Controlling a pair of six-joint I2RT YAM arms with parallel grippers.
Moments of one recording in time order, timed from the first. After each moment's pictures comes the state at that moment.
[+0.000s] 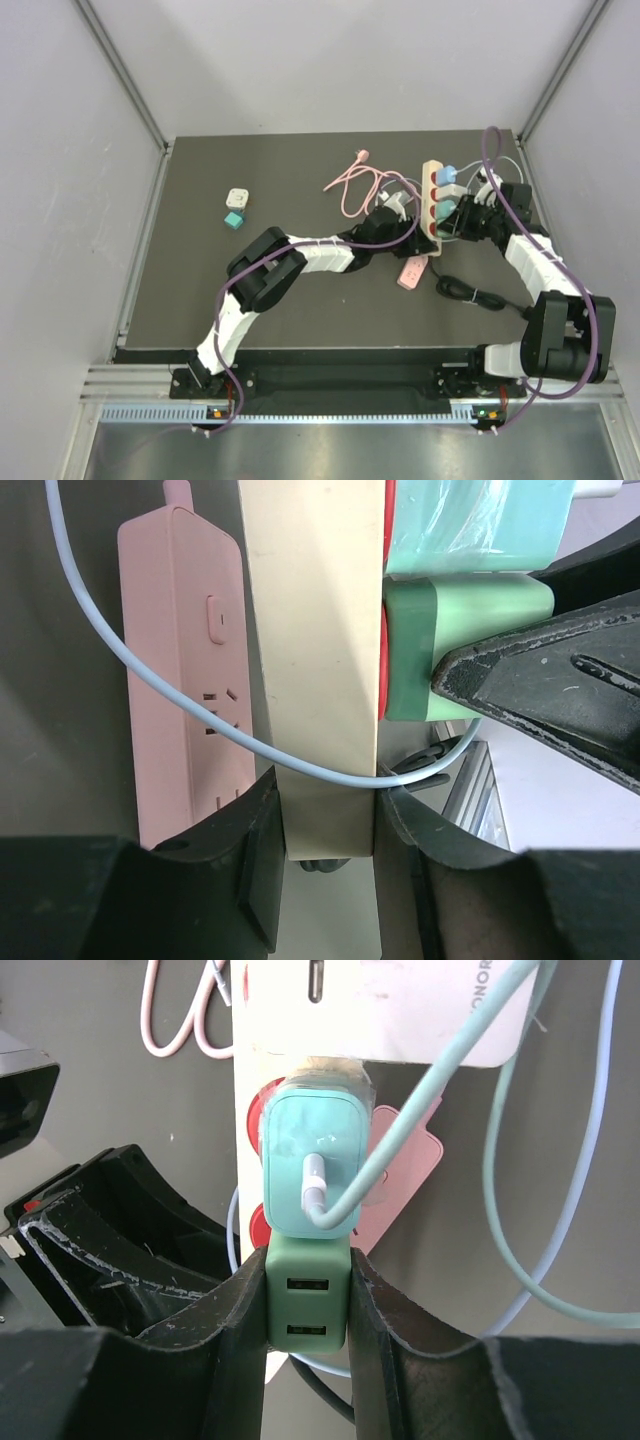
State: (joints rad) left arm -0.91 2.23 1.46 0.44 0.24 -0.96; right arm -0.11 1.33 0.84 -0.26 -0.52 0.19
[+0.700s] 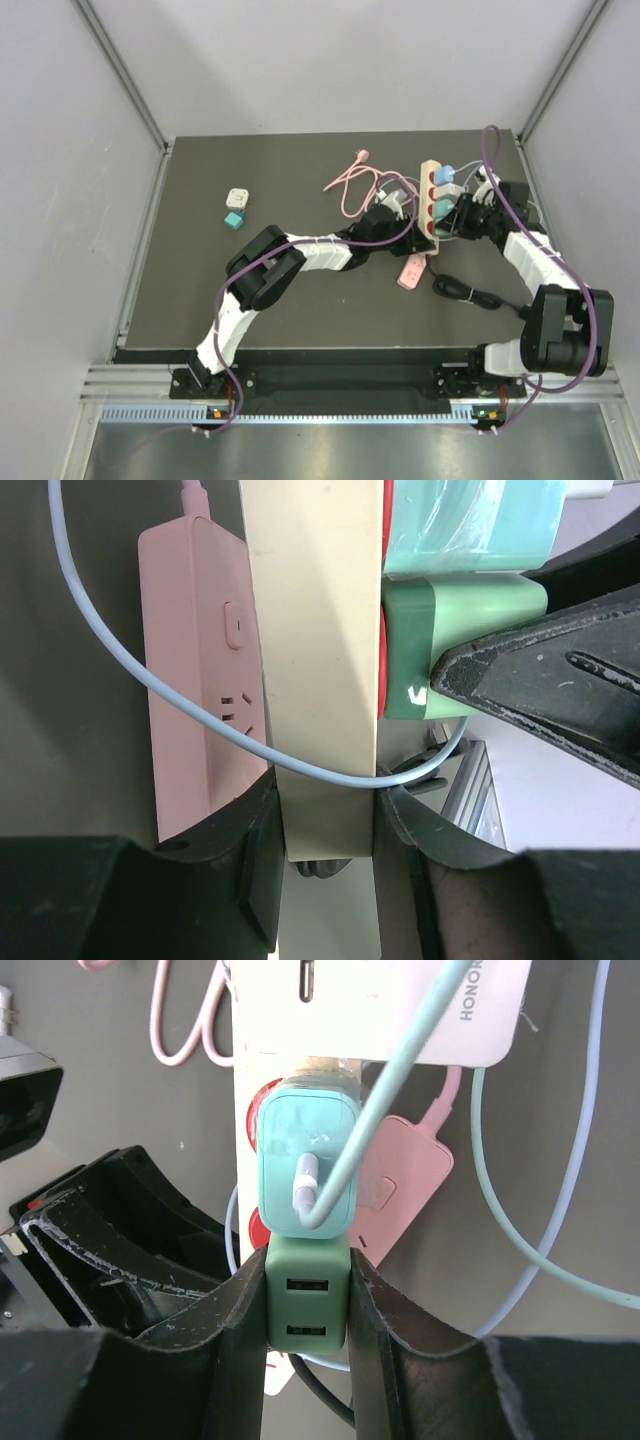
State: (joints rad) left arm -0.89 2.23 1.44 0.47 0.27 -0.97; right arm -0.11 1.38 0.85 -0.22 -0.55 0.22
